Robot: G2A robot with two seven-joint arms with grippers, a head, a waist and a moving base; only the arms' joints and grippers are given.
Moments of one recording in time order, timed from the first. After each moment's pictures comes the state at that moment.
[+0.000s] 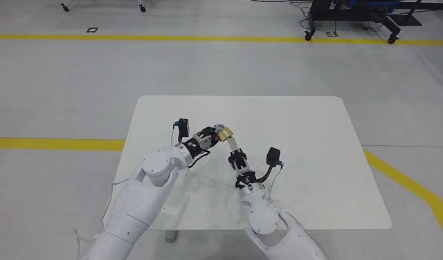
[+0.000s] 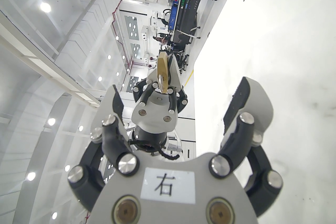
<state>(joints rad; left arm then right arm) 1.14 -1.31 -1.07 -1.31 -0.42 0.03 -0.50 -1.54 -1.41 0.93 -1.65 -0.02 -0.01 -0.36</state>
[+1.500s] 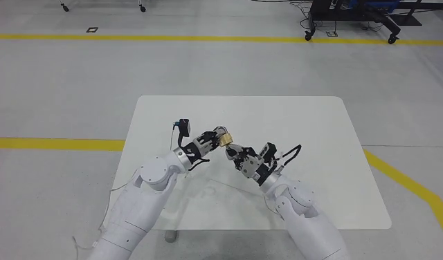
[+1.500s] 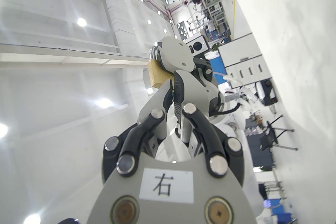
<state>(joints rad) 1.19 -1.30 -1.09 -1.36 -0.34 -0.10 -0.57 -1.51 -1.36 1.20 -1.56 0.84 0.13 0.48</state>
